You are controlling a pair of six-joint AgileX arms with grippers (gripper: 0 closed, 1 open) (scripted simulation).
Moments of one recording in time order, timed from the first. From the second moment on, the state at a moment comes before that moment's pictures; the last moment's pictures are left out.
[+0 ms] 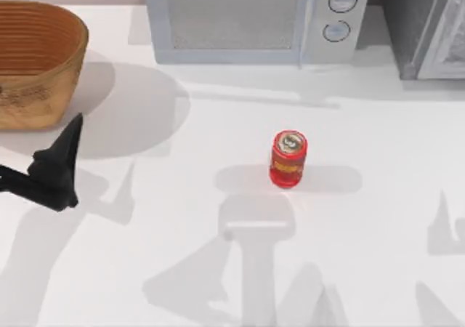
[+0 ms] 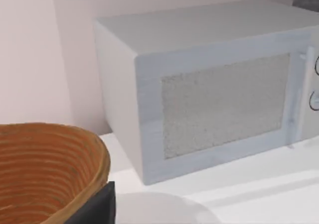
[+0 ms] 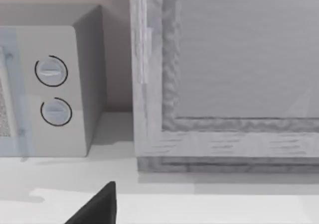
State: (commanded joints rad) left arm -0.11 0.69 0.24 0.39 0.31 0.07; right arm 0.00 0.00 0.00 0.00 0.00 0.00
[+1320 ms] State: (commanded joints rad) left arm -0.32 2.26 0.84 1.34 0.99 0.05; right arm 0.00 0.00 0.00 0.00 0.00 0.00
